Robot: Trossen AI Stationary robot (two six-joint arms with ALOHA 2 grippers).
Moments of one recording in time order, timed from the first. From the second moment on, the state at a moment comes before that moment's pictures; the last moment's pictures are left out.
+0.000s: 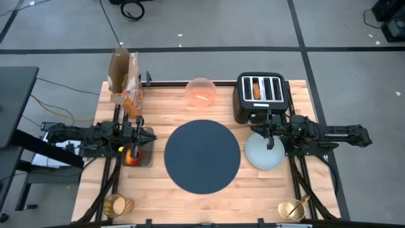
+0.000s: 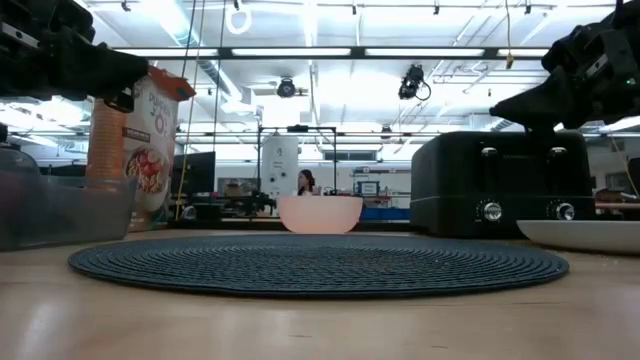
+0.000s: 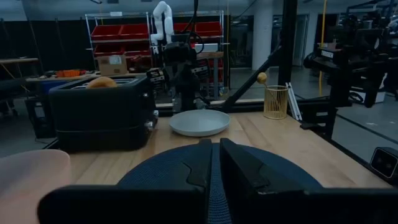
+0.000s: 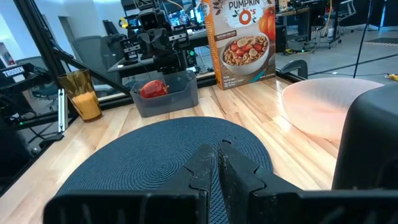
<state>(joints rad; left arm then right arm) -0.11 0.01 0.01 0.08 -0.08 0.03 -0.09 0.09 0.01 0.03 0.03 0.18</state>
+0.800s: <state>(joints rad) -0.11 0.01 0.01 0.17 -0.13 -0.46 -0.09 0.09 0.01 0.03 0.03 0.18</state>
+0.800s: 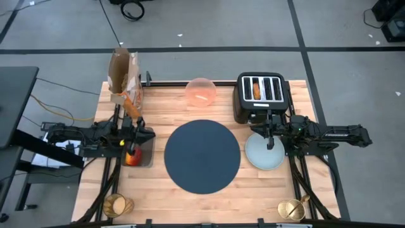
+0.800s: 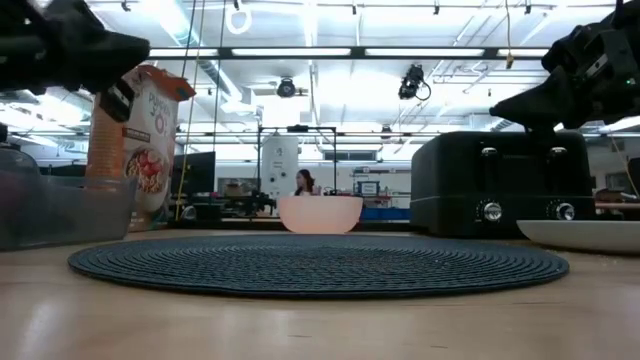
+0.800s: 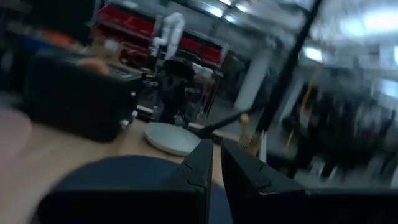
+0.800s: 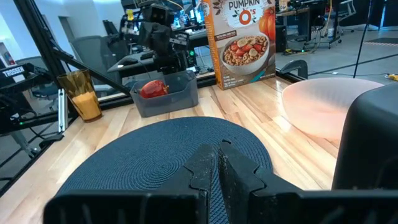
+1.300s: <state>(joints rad) -0.11 0.01 0.01 0.38 -0.22 -0.92 -0.09 0.09 0.01 0.03 0.03 0.18</state>
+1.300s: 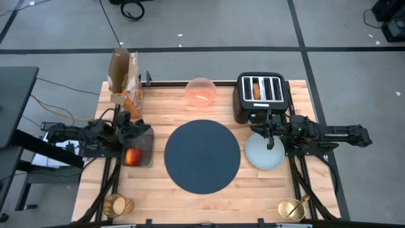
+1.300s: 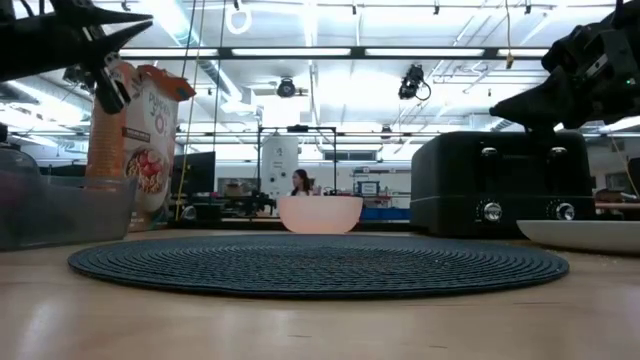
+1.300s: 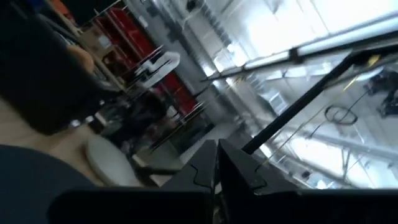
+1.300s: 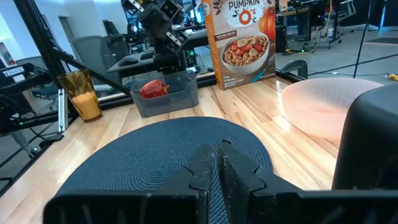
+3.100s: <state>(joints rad) 0.18 1.07 1.58 -1.04 -0.92 -0.46 -0.09 0.09 0.01 0.03 0.03 0.18</state>
